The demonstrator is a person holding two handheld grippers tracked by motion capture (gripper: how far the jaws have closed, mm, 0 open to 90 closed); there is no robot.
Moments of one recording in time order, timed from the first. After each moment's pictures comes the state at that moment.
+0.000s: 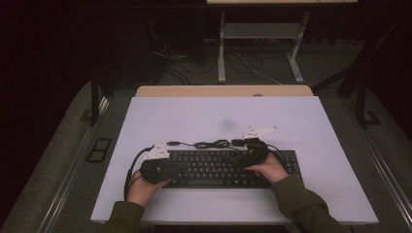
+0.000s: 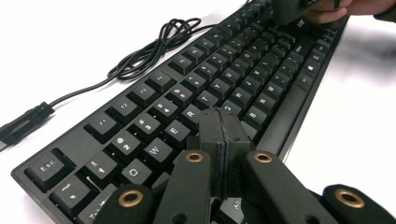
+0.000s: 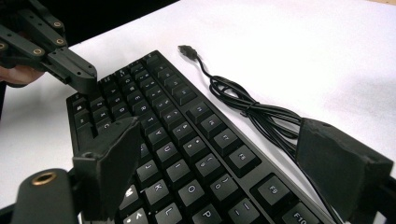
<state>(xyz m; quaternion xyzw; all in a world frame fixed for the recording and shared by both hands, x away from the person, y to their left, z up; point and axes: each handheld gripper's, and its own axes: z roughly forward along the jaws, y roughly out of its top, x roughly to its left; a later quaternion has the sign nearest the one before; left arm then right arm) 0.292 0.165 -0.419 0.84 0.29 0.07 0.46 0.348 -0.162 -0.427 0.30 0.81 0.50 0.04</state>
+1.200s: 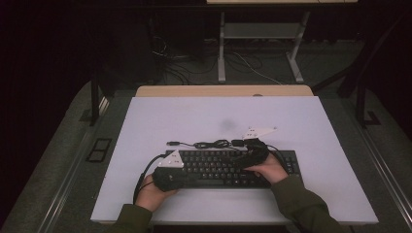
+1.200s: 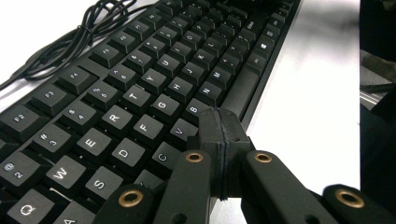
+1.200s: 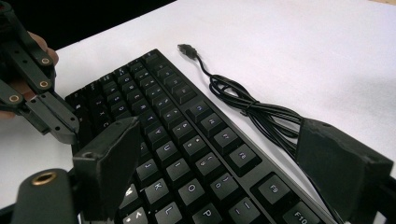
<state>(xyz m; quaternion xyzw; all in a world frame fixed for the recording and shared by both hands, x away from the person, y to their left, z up) 0.283 0.134 -0.430 0.87 0.23 0.02 0.43 0.347 -0.161 -0.428 0.30 0.81 0.50 0.04</state>
